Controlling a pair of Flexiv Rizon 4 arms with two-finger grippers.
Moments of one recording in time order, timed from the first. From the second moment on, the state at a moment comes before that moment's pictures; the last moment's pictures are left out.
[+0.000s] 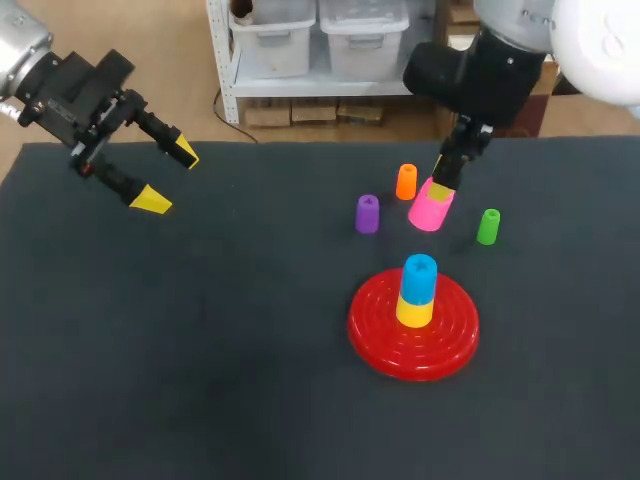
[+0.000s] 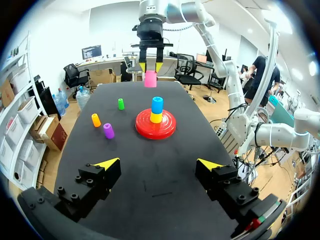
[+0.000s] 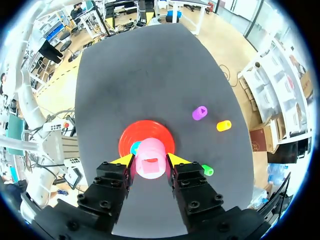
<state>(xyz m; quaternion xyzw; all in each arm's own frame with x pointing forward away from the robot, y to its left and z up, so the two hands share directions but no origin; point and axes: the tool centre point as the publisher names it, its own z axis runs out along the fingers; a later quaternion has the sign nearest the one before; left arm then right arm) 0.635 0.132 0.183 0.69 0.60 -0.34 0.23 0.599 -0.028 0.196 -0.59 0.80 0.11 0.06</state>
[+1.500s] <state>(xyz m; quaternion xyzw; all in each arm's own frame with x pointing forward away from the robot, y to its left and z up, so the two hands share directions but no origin) 0.635 0.132 0.183 0.69 0.60 -0.34 0.23 0.582 -0.008 0.153 -0.66 0.75 0.01 -0.03</state>
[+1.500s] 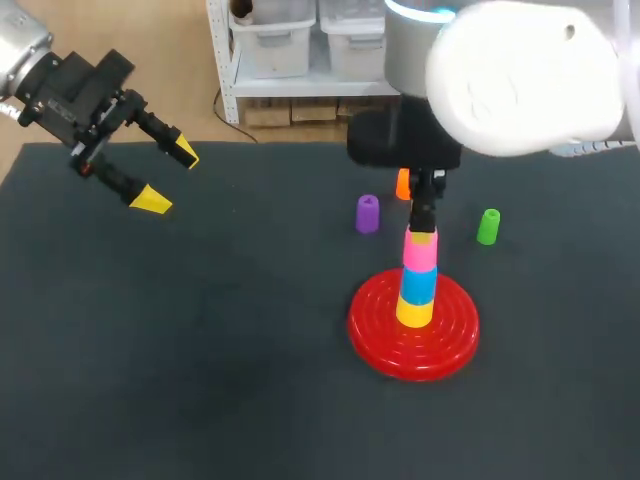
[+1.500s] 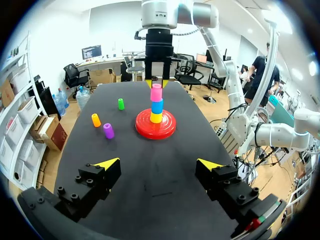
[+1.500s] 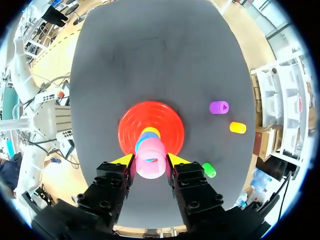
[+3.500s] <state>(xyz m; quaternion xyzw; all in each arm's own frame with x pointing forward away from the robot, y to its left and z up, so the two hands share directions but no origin) 0.635 0.132 0.183 0.69 0.60 -0.34 0.23 0.607 -0.028 0.199 -0.67 0.75 -0.02 0.02</state>
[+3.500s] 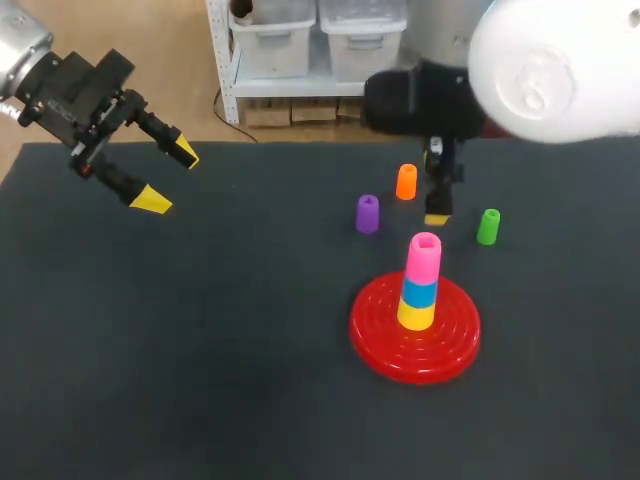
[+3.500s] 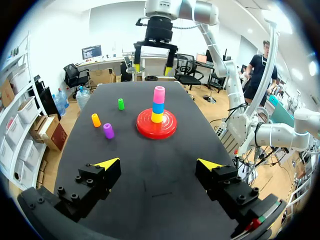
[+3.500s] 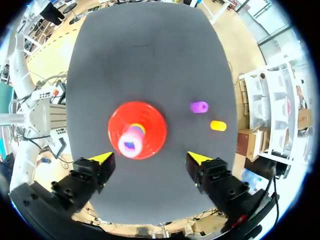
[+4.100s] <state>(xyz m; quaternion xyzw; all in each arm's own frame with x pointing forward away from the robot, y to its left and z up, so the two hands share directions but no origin) 0.635 0.132 0.183 0.69 0.60 -0.34 0.23 0.685 -0.064 0.195 -0.64 0.77 -0.04 0.01</state>
